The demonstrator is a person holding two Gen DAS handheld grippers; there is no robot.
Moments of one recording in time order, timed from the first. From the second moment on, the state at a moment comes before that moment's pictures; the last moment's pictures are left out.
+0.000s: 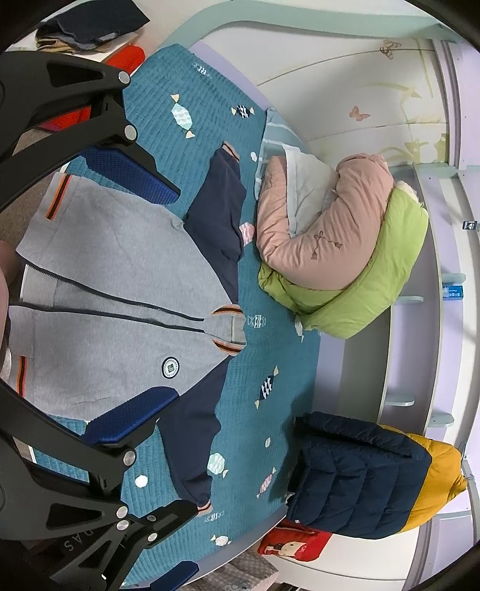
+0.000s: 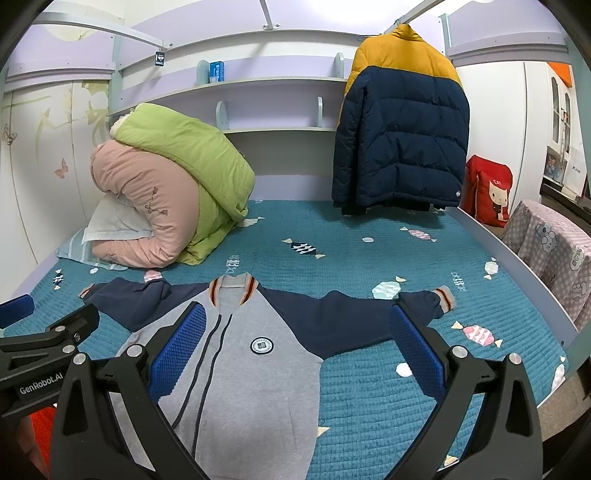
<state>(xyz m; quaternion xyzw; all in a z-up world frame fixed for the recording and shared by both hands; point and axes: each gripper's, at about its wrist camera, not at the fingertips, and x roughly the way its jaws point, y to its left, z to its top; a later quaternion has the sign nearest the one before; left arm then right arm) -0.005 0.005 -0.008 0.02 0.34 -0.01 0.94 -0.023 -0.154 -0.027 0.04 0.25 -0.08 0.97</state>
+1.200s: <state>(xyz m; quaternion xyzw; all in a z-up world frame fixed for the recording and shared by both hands) -0.001 -0.005 -0.002 0.02 0.34 -0.02 0.94 -0.026 -0.167 -0.020 0.03 0.25 -0.08 0.97</state>
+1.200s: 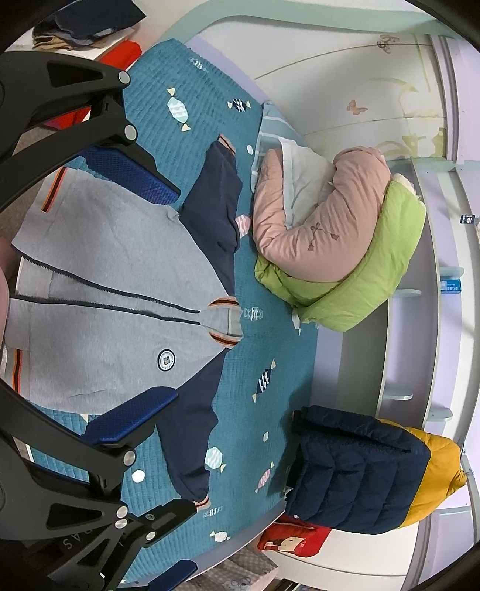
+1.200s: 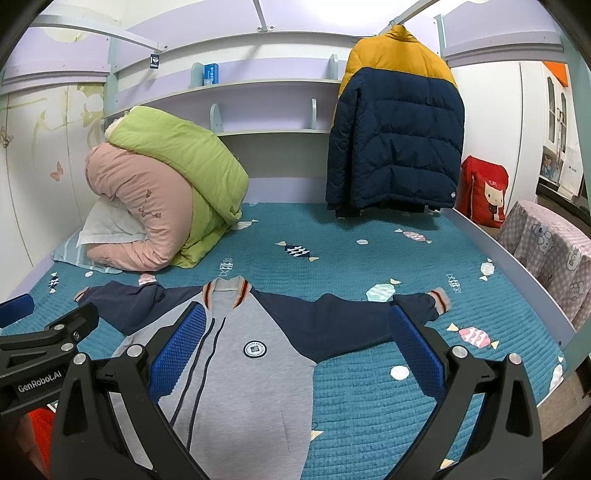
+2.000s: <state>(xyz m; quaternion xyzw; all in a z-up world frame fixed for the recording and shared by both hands) 0.022 -0.001 -0.020 0.01 0.37 -0.02 0.93 -0.007 -0.159 -0.032 0.02 0.25 -0.08 0.96</state>
